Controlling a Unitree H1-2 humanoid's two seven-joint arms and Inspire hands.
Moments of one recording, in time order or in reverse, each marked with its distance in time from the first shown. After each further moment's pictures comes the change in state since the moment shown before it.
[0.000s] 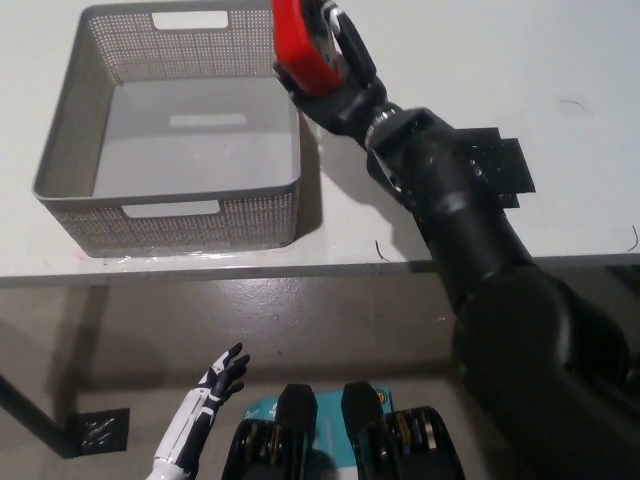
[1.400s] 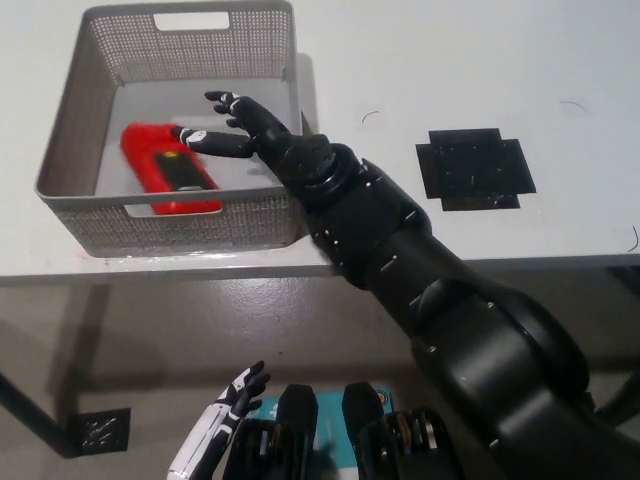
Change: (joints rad) left_arm 0.022 0.012 -0.050 -0.016 0.015 0.000 -0.035; right_arm -0.002 0.054 1.147 0.112 -0.503 -0.299 -0.184
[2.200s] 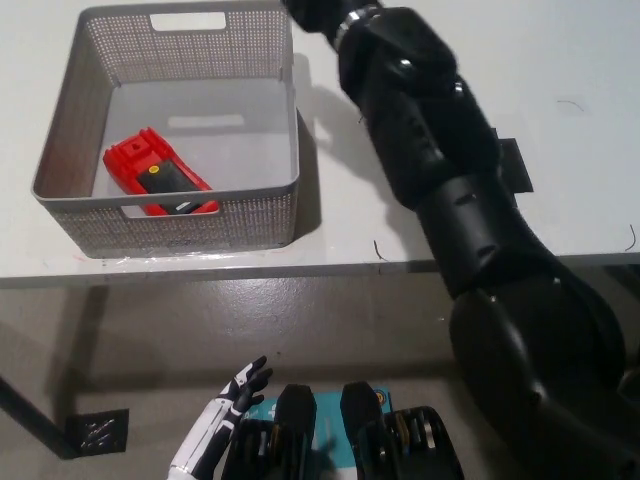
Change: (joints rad) left_arm -0.011 0.000 -0.002 0.006 0.002 0.000 -0.001; right_arm 0.034 -0.071 -0.475 -0.476 0.288 0.029 0.186
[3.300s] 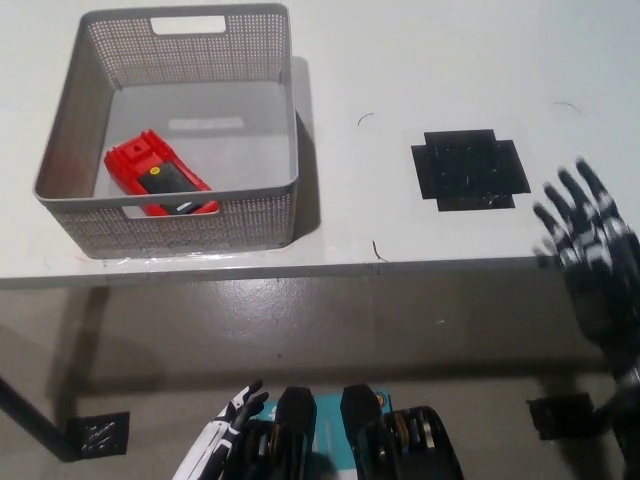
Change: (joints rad) left_arm 0.033 -0.001 0.000 0.049 0.000 0.000 0.003; right_arm 1.145 -0.174 -0.004 -1.105 0.199 0.160 0.021
